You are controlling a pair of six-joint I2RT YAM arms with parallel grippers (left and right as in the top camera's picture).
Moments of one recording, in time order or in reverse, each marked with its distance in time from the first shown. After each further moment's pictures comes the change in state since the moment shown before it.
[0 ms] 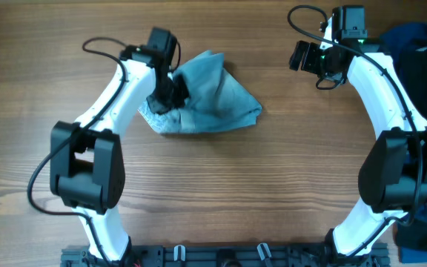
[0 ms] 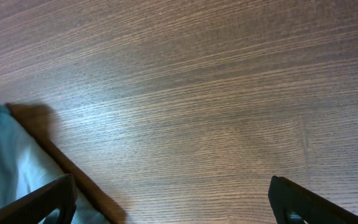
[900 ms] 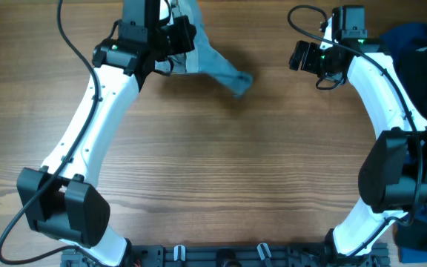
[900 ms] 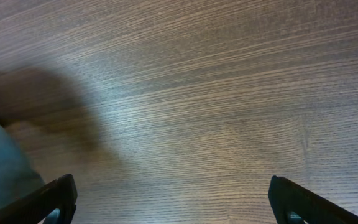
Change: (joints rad) left arm -0.001 -0.223 0.091 0.496 0.070 0.154; right arm 0.000 0.000 0.000 0.000 0.000 0.000
